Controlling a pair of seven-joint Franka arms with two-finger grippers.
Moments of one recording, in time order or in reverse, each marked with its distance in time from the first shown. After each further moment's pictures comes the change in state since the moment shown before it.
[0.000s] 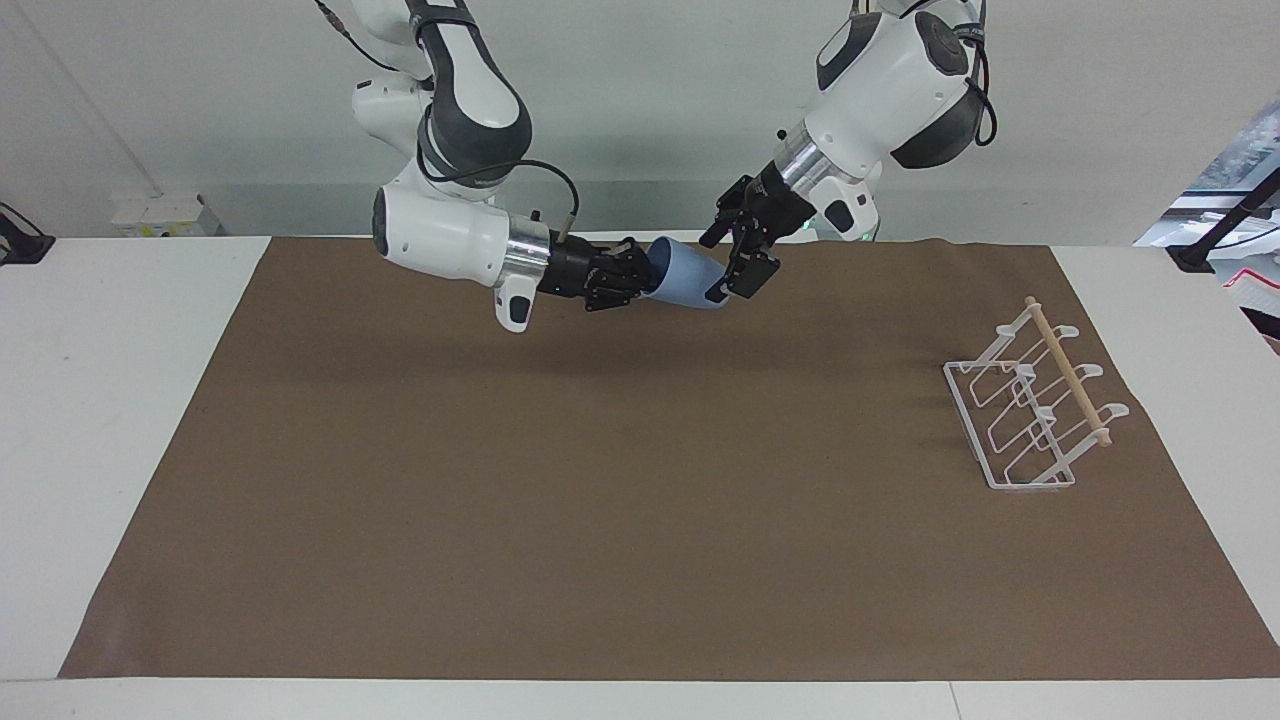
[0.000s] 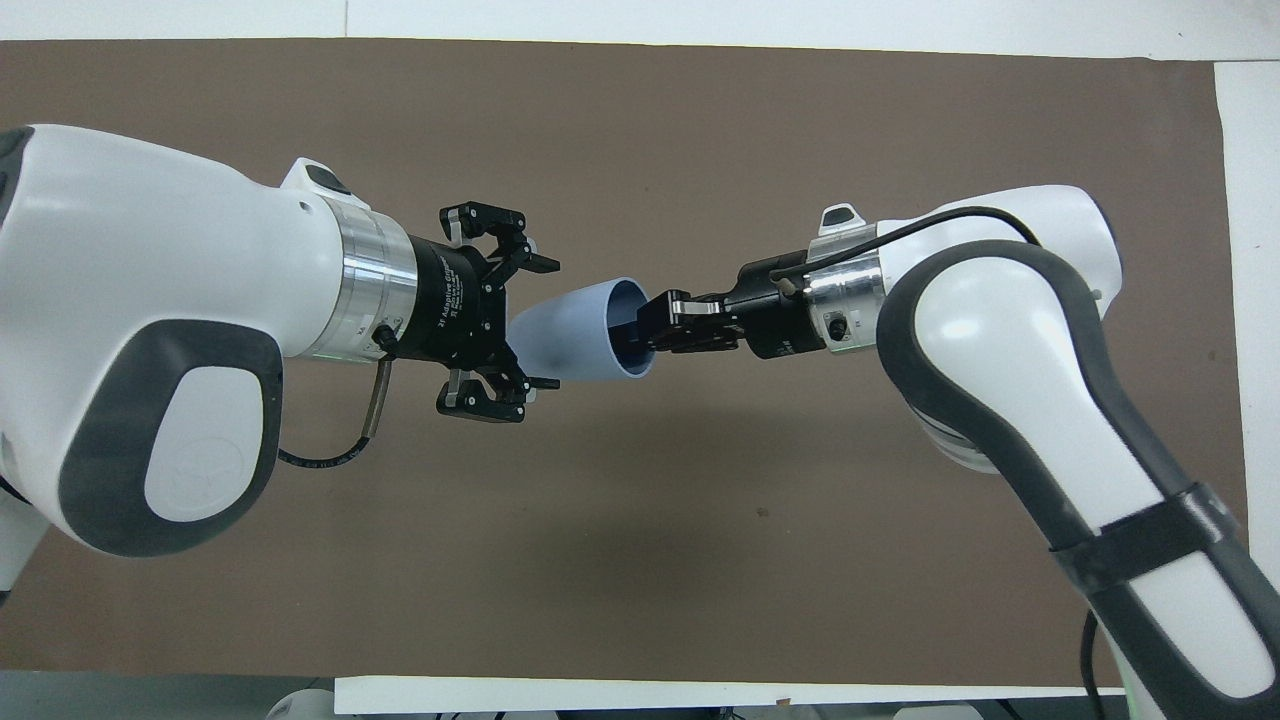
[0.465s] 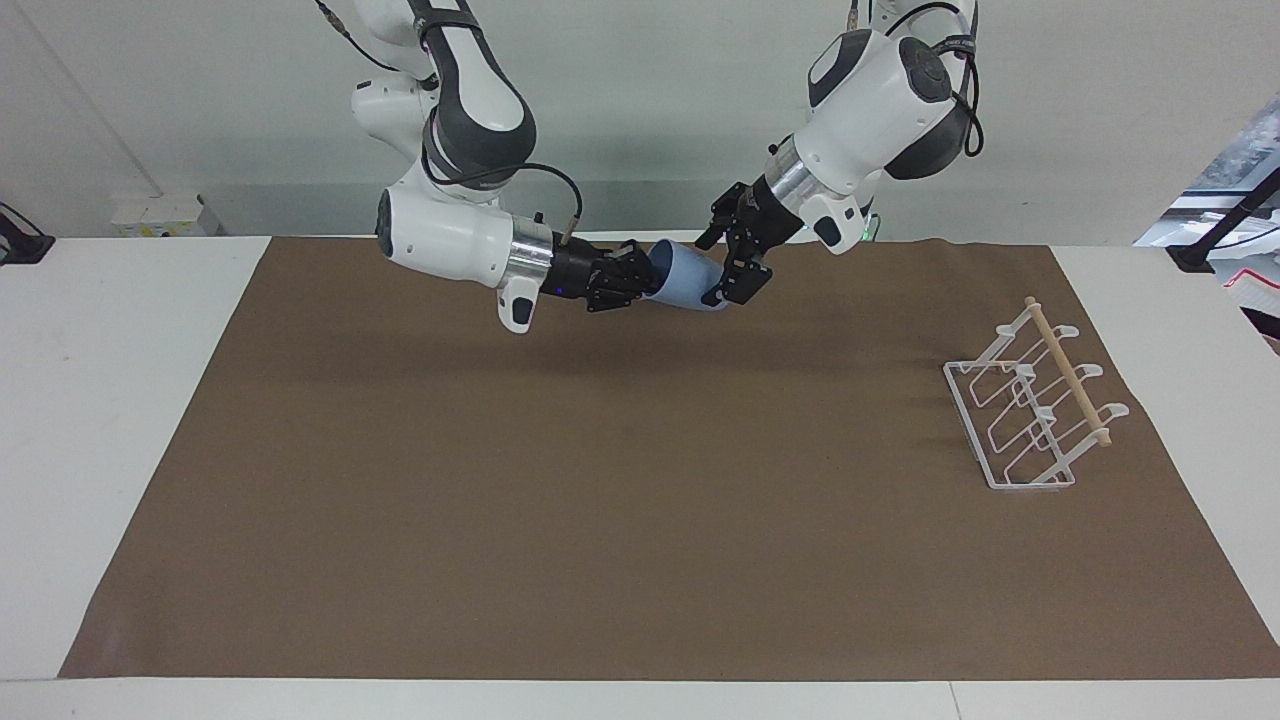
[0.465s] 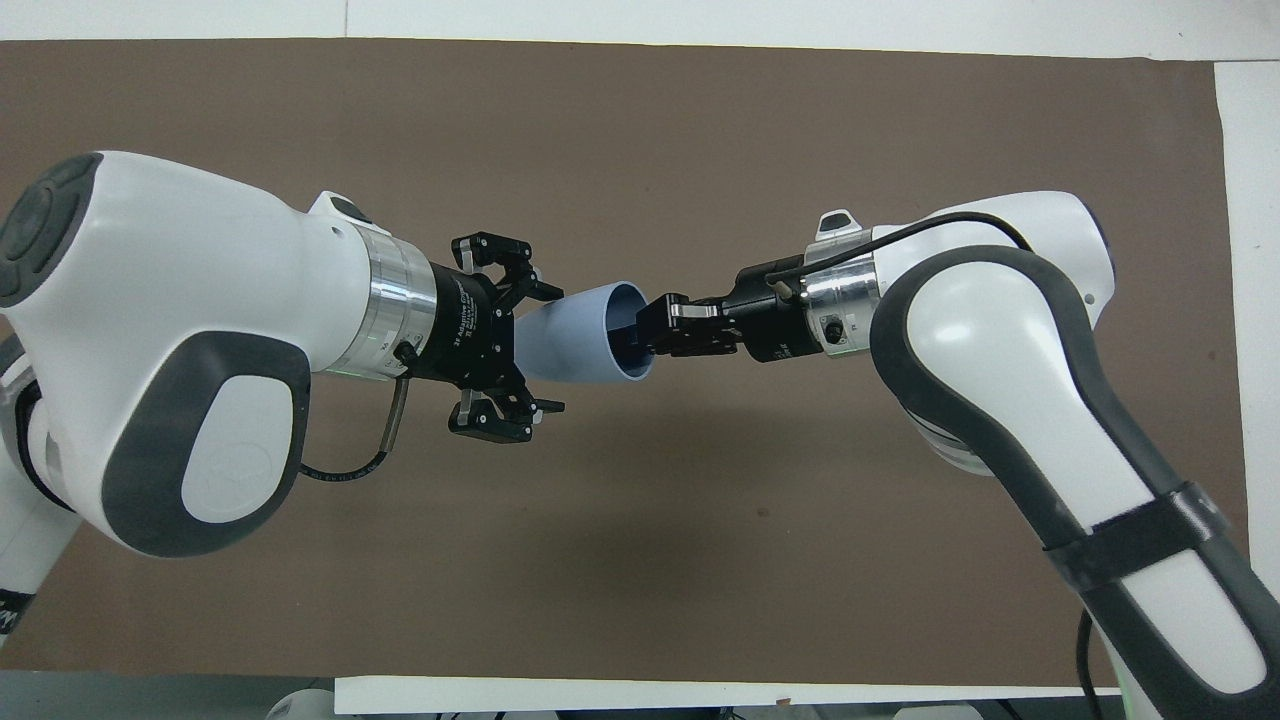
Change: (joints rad) left arm 0.000 -0.008 -0.006 -0.051 -0.003 0.006 -0.017; right arm -0.006 0.000 -0.005 -0.012 0.000 -0.003 0.000
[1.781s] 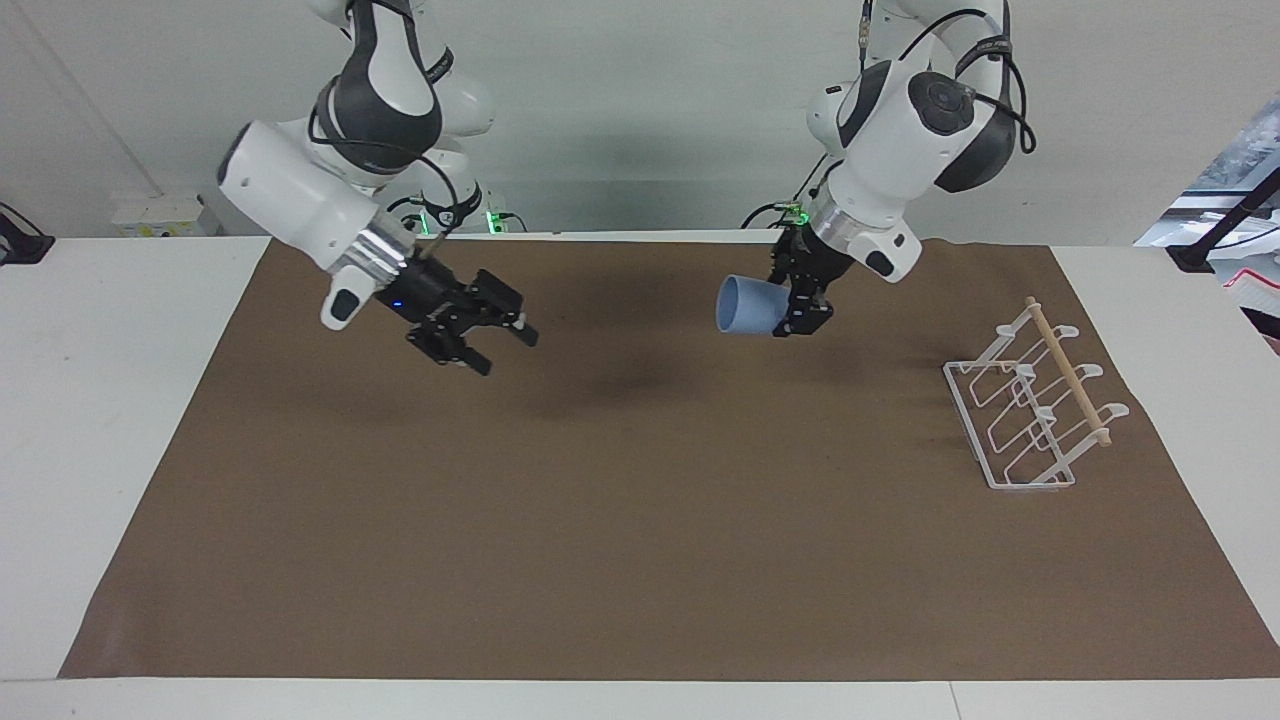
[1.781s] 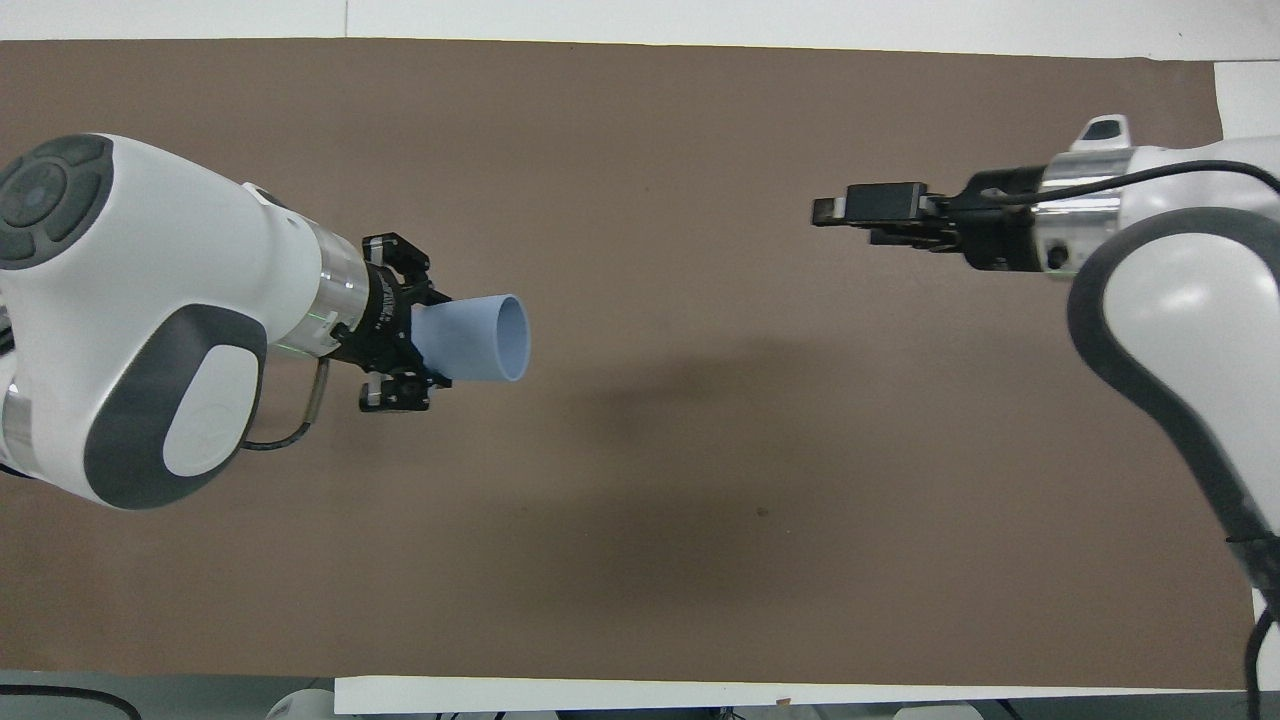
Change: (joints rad) left arm 0.142 0.006 -0.017 -0.039 0.404 -0.144 0.007; right arm -0.277 -0.070 -0.026 0.048 -0.488 0.108 0.025
